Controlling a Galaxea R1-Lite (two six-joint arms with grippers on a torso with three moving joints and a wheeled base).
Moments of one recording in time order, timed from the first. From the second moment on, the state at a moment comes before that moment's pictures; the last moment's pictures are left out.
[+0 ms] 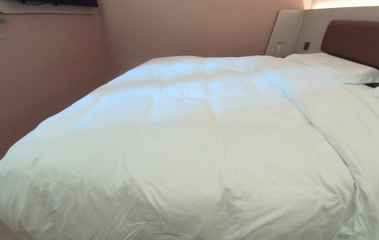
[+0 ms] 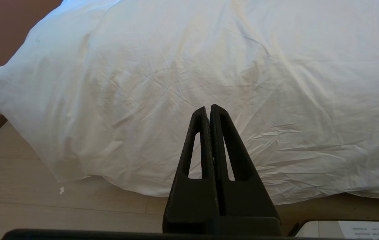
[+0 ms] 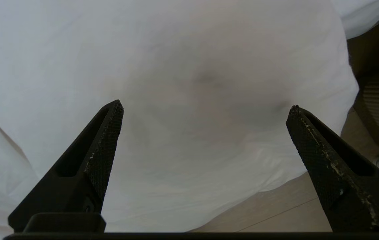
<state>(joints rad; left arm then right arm) 0.00 0.00 -0.02 0.05 0.00 0.03 -1.14 2.18 -1.80 0.64 0.49 -0.31</state>
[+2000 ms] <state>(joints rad) -0.01 0.00 -0.02 0.05 0.00 0.03 -1.10 2.48 -1.92 0.58 0.49 -0.28</state>
